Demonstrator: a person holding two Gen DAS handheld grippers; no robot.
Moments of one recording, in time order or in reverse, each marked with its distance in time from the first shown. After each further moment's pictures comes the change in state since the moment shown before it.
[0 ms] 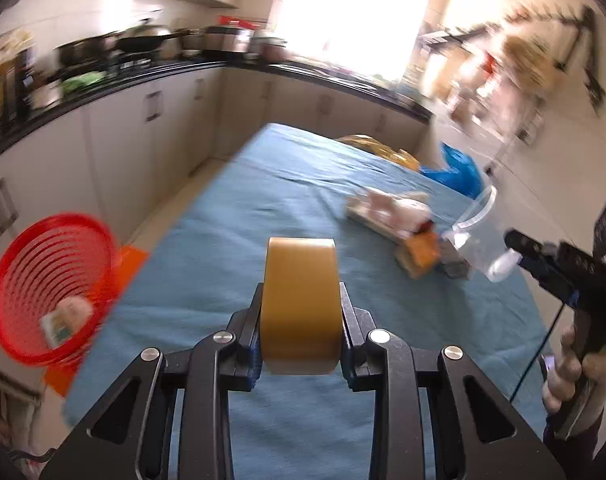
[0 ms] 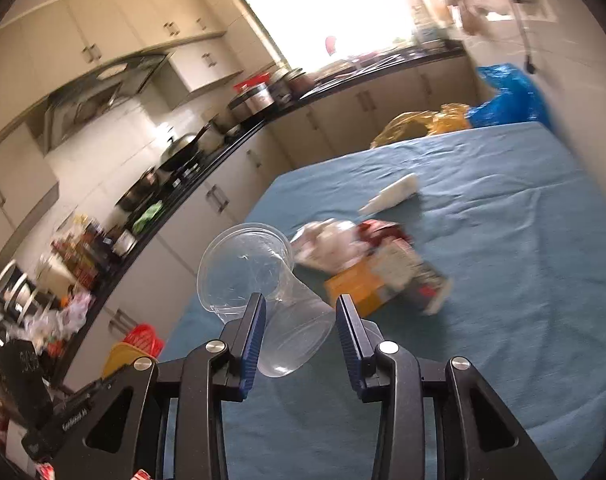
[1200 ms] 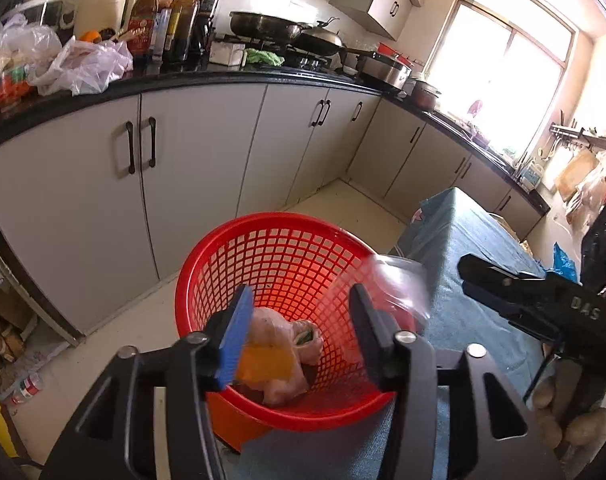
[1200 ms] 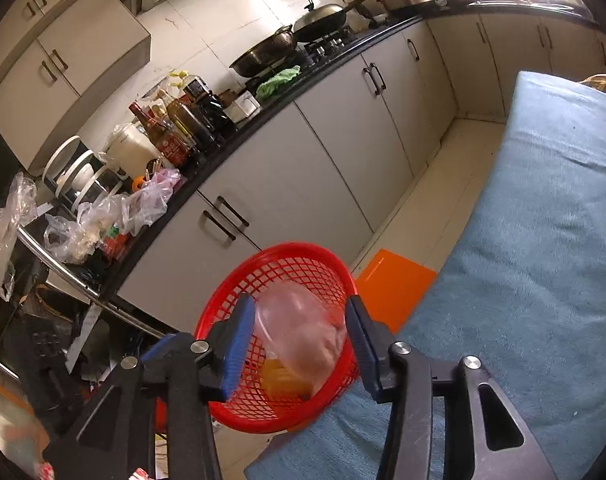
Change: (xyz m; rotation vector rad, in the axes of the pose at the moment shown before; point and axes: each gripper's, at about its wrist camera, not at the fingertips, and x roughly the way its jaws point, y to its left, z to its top) left arm -0.041 0.218 -0.002 -0.316 -0.106 0.301; right arm 0.226 0.272 -0.086 -0.227 0.370 0.347
